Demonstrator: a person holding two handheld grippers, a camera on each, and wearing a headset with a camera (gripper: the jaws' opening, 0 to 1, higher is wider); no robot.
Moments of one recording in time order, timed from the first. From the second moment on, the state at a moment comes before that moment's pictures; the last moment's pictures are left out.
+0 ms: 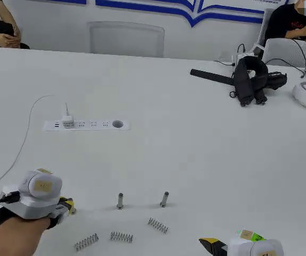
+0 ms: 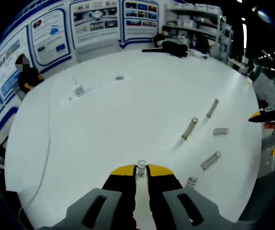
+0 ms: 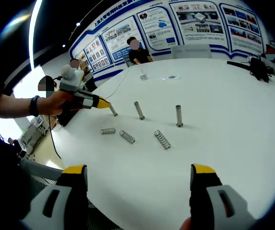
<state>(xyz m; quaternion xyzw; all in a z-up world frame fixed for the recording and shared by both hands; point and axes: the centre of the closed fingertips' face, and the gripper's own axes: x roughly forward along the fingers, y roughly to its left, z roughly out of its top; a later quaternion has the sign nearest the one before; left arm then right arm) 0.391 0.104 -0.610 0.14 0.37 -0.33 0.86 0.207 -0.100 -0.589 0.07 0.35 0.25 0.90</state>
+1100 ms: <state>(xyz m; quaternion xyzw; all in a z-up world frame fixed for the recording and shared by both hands) 0.354 0.122 -0.618 0.12 0.40 -0.33 0.85 0.203 -0.096 -0.594 0.07 0.36 0.25 0.90</state>
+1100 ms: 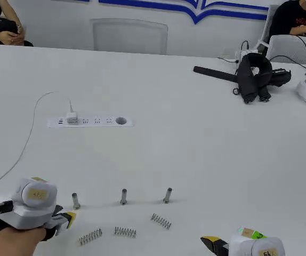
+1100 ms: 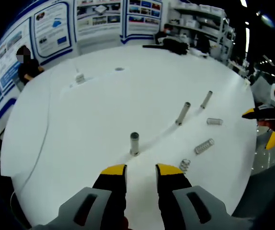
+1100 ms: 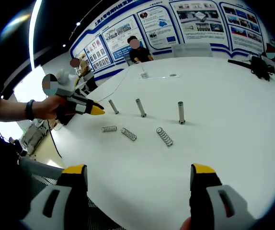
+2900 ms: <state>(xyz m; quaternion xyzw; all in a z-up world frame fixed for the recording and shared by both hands) 0.258 0.145 -0.617 0.07 0.39 -0.38 0.83 0.208 -0.078 -0.612 0.07 0.37 0.27 0.89</state>
